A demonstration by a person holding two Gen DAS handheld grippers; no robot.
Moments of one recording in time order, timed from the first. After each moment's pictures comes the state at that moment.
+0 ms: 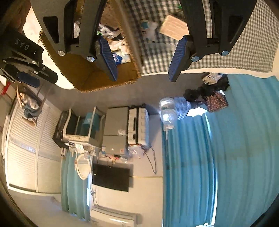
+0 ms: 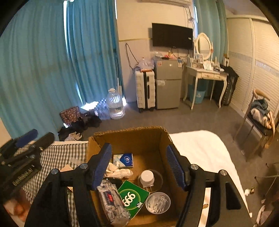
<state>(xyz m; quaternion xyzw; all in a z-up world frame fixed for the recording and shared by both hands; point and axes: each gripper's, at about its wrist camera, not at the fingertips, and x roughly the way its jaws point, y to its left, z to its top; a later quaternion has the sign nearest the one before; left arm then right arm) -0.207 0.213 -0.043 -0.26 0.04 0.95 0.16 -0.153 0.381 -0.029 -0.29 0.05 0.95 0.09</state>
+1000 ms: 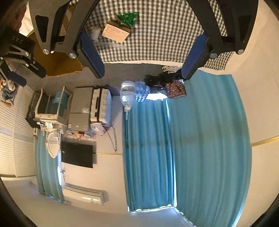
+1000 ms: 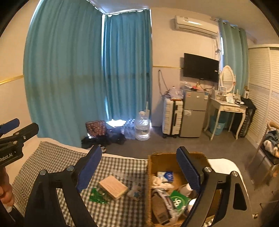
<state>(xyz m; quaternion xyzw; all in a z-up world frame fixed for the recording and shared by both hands) -0.117 0.034 0.033 -0.18 0.02 0.98 0.02 -0.100 0.236 0.025 -0.19 0.00 0.98 -0.02</state>
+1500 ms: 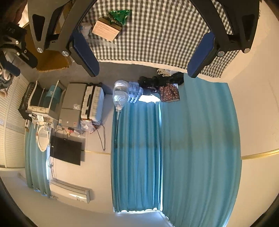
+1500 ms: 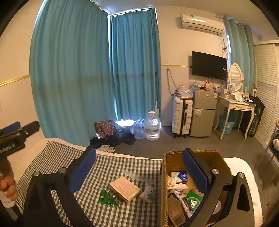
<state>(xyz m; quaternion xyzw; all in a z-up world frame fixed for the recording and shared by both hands) -0.143 -0.004 0.001 -0.19 0.00 0.98 -0.01 -0.116 0.211 -0.001 -0.19 0.01 0.98 -0.06</state>
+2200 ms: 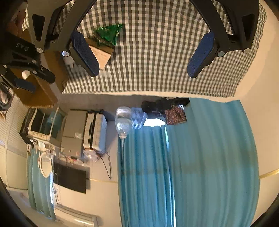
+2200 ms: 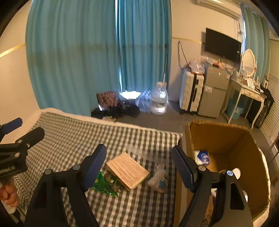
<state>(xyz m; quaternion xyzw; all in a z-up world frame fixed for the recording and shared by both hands) -0.190 0.004 -0.110 -0.28 0.03 0.96 0.02 -0.200 0.177 -0.117 -0.32 -0.02 0.95 -0.05</state>
